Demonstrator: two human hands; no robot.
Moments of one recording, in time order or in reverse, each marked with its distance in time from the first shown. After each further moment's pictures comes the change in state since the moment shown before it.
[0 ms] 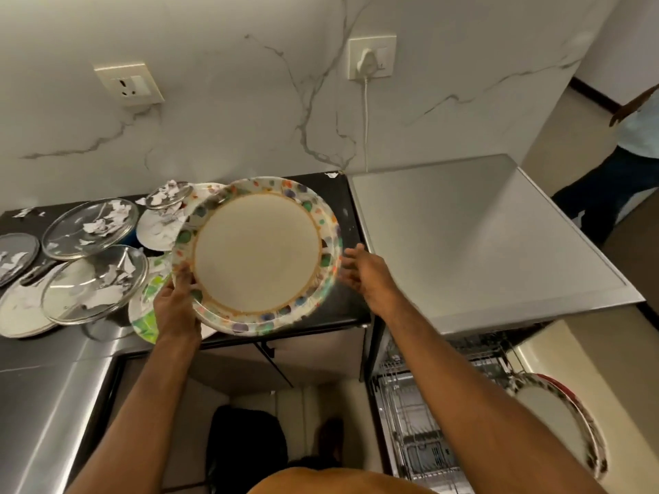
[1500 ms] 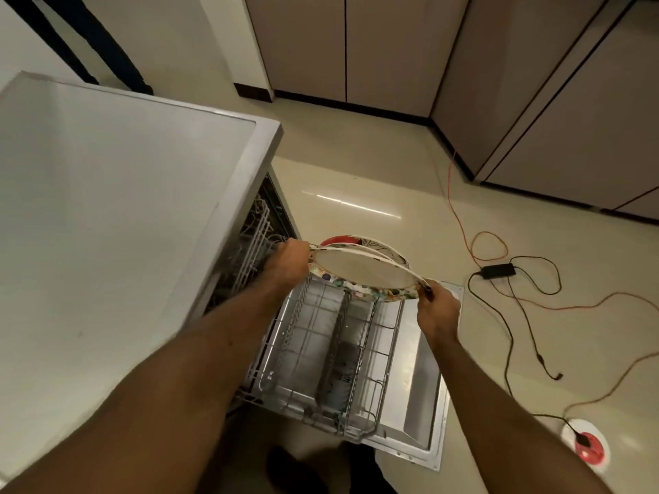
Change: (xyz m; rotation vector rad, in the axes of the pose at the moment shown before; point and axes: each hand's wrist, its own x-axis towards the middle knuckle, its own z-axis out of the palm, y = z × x) left_hand -0.347 -0.458 0.518 1.810 -1.702 1.311; right_hand -0.175 0.386 -0.474 -0.192 1.489 0.383
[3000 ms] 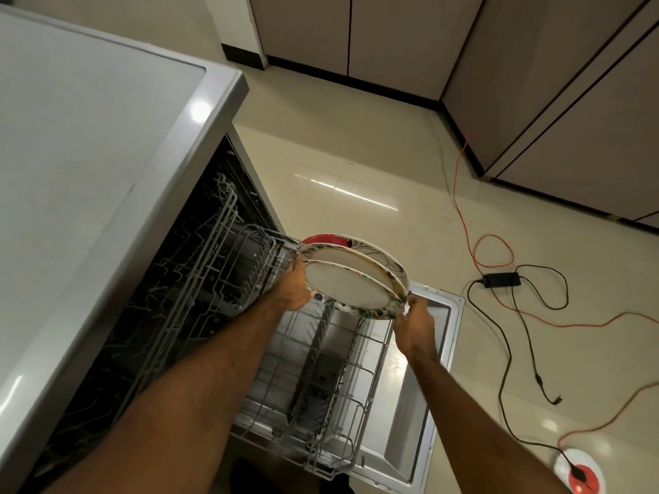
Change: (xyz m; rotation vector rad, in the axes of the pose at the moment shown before) left_hand 0.103 0.026 0.158 -0.626 -0.298 -0.087; right_hand 0.068 0.073 0.088 -0.148 -0.293 0.120
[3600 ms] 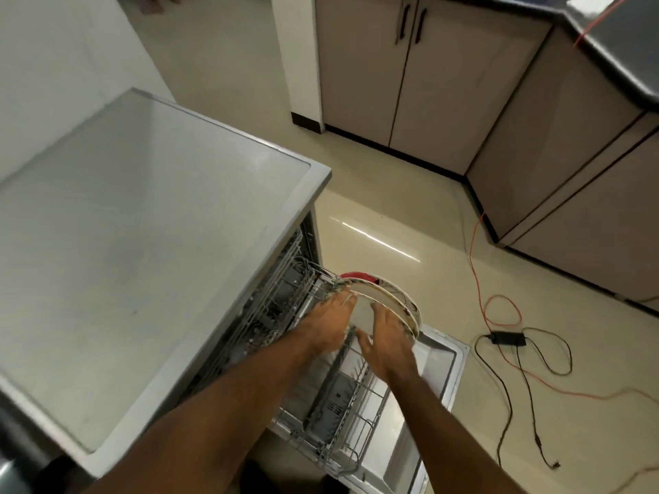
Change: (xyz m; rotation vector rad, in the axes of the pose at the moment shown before) left_hand -0.187 0.054 -0.048 0.388 0.144 0.324; right_hand -0.149 -0.137 -0.055 -0.315 -0.144 -0.491
